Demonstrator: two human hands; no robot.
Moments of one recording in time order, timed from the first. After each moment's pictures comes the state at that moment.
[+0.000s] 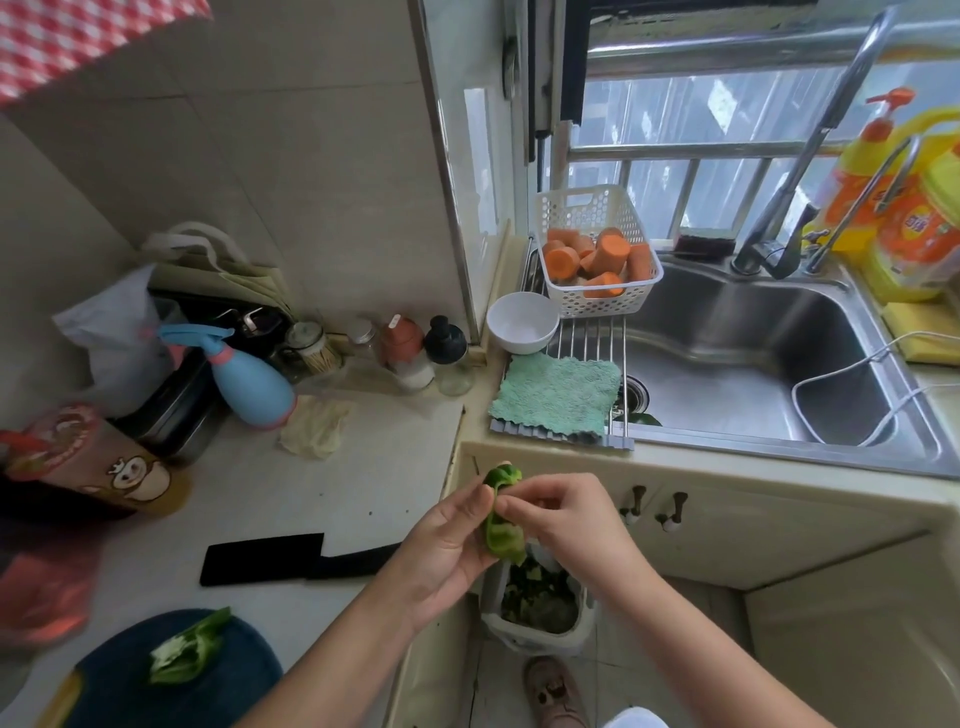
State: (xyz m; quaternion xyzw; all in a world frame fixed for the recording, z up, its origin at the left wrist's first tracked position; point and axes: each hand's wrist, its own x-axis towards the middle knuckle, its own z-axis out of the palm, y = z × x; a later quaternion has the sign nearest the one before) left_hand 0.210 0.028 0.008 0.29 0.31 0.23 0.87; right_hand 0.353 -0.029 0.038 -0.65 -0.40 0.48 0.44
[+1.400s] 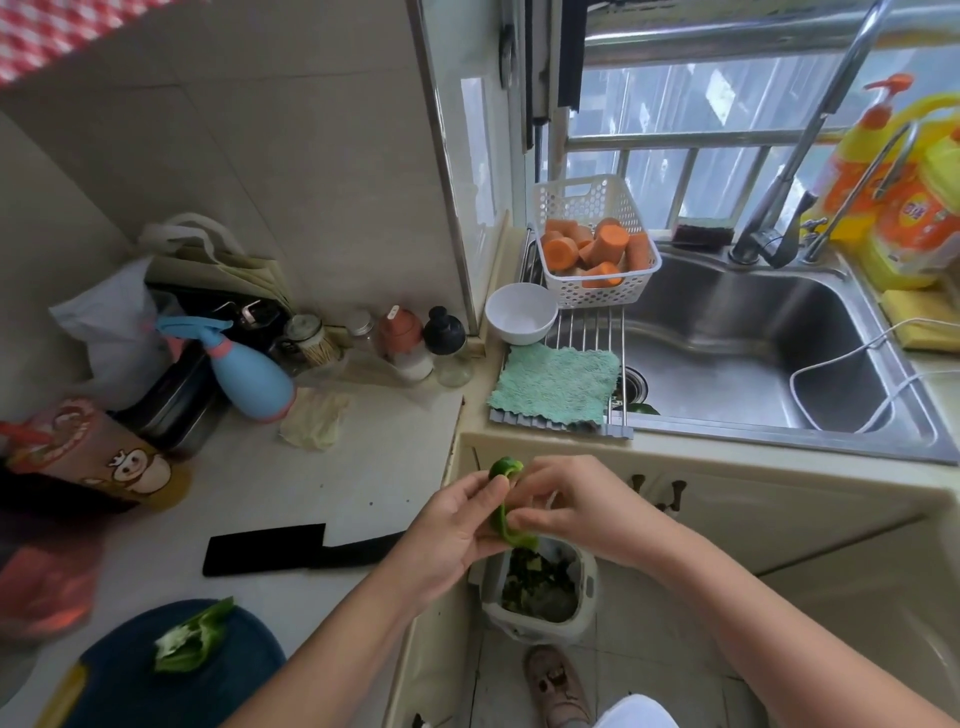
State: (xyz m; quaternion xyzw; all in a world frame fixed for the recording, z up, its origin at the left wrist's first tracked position) left_hand 0.212 0.027 0.009 0.41 0.39 0.18 0.80; right_hand 0.383 -0.022 0.034 -0.59 -0.66 0.40 0.24
